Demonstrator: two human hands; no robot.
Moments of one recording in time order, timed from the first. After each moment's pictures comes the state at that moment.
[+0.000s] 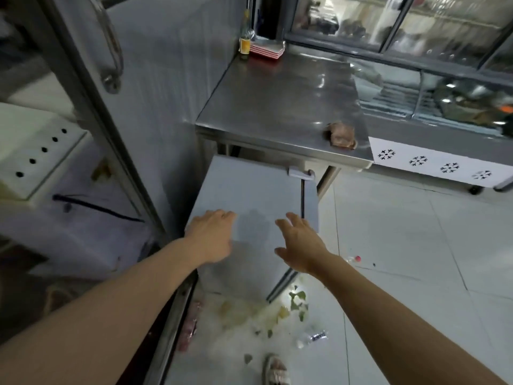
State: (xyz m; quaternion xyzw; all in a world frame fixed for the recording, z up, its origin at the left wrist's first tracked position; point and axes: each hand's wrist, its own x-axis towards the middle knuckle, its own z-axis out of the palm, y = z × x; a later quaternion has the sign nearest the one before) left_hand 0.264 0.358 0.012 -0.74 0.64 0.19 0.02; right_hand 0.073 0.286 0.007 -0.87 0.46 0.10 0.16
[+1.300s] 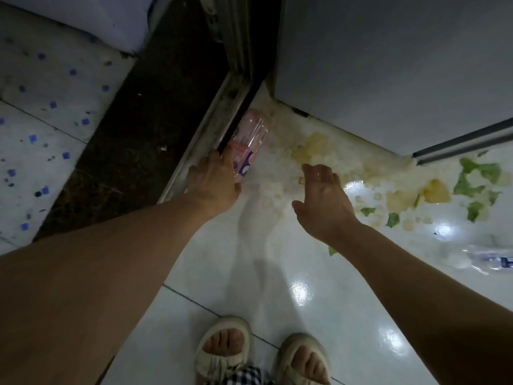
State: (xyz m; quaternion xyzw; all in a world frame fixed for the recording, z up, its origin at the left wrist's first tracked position) left_hand 0.297 0.536 -0.700 -0.88 0.39 0.28 0.02; right_hand 0.132 0.438 -0.661 -0.86 0.40 0.20 0.26
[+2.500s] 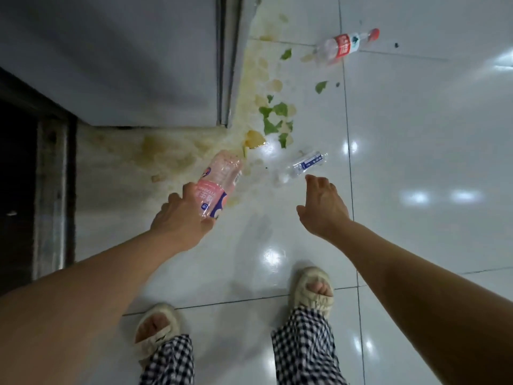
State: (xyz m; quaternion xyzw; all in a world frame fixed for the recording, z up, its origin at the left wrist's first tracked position) left_hand 0.073 0.472 -0.555 -0.76 0.46 0.45 0.07; right_hand -0.162 0.410 -0.544 -0.68 0.65 0.22 0.26
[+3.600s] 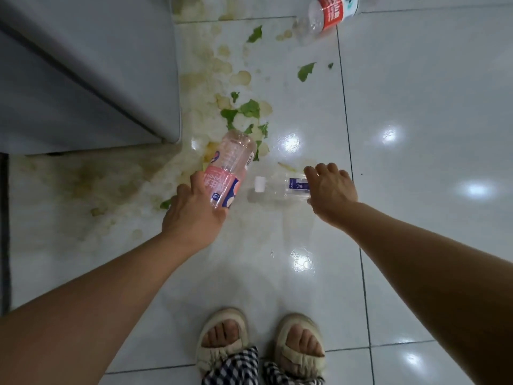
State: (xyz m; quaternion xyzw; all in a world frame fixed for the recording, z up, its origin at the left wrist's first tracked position) left_hand -0.076 0.355 -0.659 -0.80 0.46 0.37 0.05; right_hand -0.300 0.284 -0.718 -0.79 0.54 0.24 0.14
